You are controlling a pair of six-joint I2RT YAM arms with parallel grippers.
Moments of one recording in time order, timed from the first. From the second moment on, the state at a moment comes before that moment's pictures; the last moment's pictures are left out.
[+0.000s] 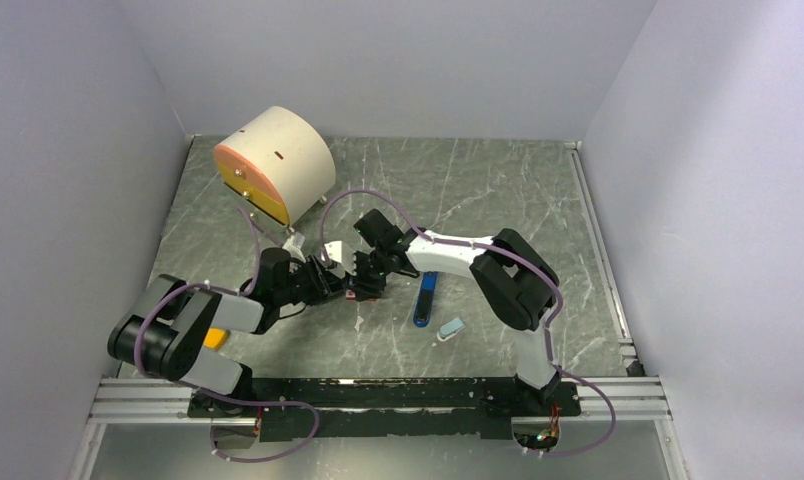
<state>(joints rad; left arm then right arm) -0.36 1.46 0.25 0.66 0.41 -0.91 0.86 1.99 1.27 -0.30 -0.50 -0.64</state>
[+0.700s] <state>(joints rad) -0.35 1.55 0.21 0.80 0.46 -0.92 0.88 1.98 1.25 -0.26 -0.48 -0.60</state>
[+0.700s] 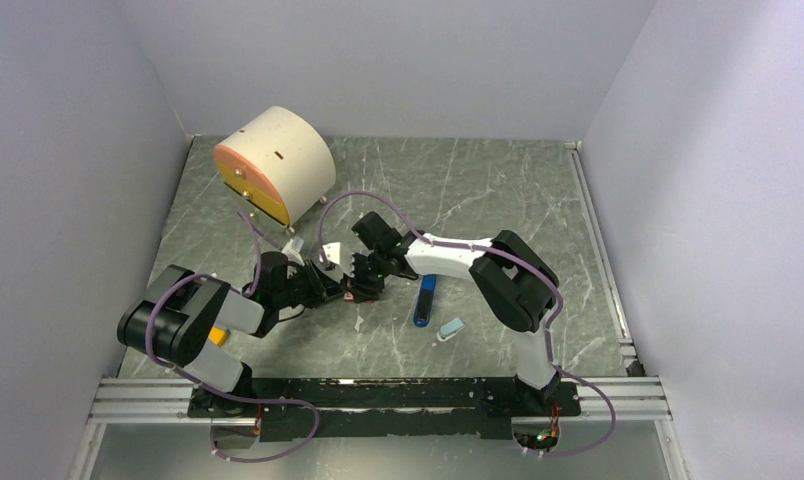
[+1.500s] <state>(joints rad) -0.34 1.56 0.17 0.89 0.46 -0.91 0.89 1.97 1.21 -0.16 -0.46 -0.52</state>
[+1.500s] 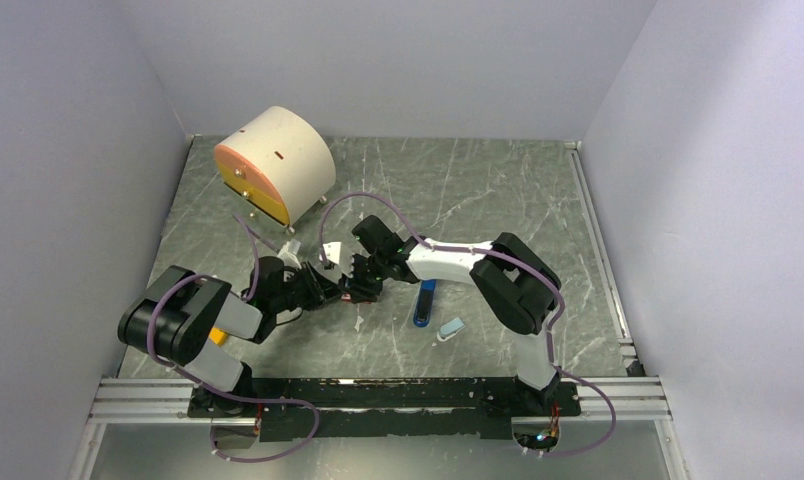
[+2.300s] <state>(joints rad) -0.35 1.32 0.19 0.60 0.40 -0.83 0.90 1.96 1.20 -0.12 -0.37 -0.53</state>
